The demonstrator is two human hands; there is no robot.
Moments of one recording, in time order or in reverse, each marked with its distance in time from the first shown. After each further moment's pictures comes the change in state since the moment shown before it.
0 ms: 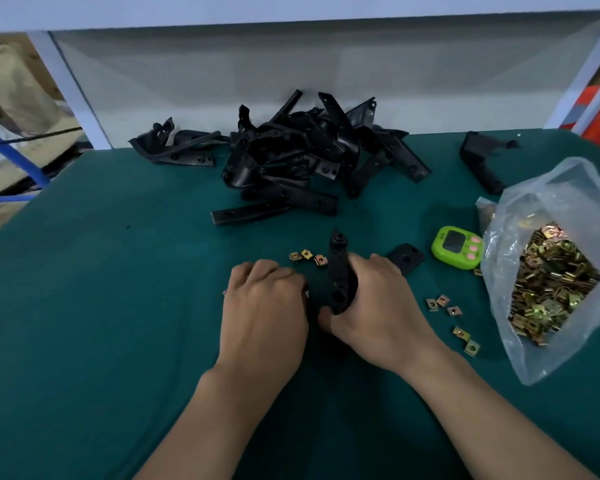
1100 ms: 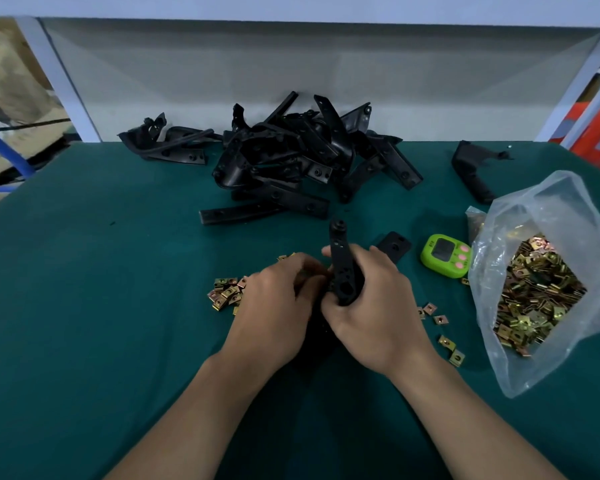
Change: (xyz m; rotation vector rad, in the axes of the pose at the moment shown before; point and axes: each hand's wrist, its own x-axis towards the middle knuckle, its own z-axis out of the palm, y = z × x) left_hand 0.022 0.014 0.018 -0.763 -0.002 -0.220; right_hand -0.001 -0.008 -0.016 0.141 0.065 0.137
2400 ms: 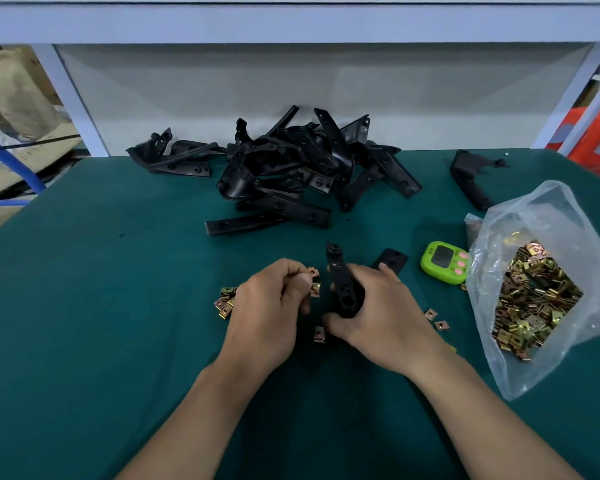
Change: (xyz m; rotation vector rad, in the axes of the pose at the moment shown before) left_hand -0.002 0.001 -0.012 -0.072 0.047 -0.039; right_hand 0.006 0.016 -0.008 -0.154 -0.259 0.048
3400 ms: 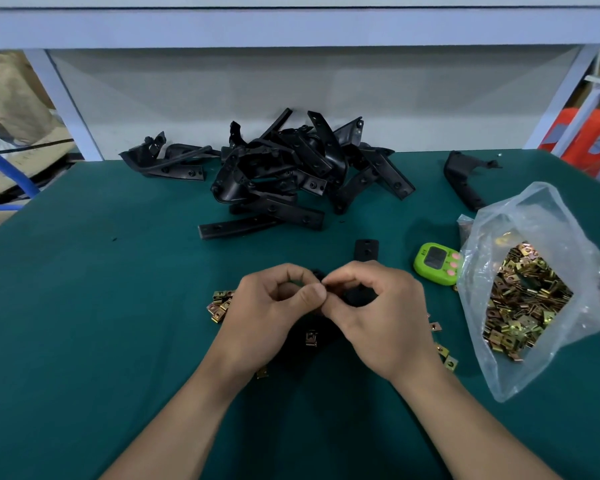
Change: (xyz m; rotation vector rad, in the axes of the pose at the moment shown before) left_hand 0.001 0.001 -0.003 -0.483 -0.239 -0.039; right_hand -0.010 -0.010 -0.001 0.304 0.353 -0.103
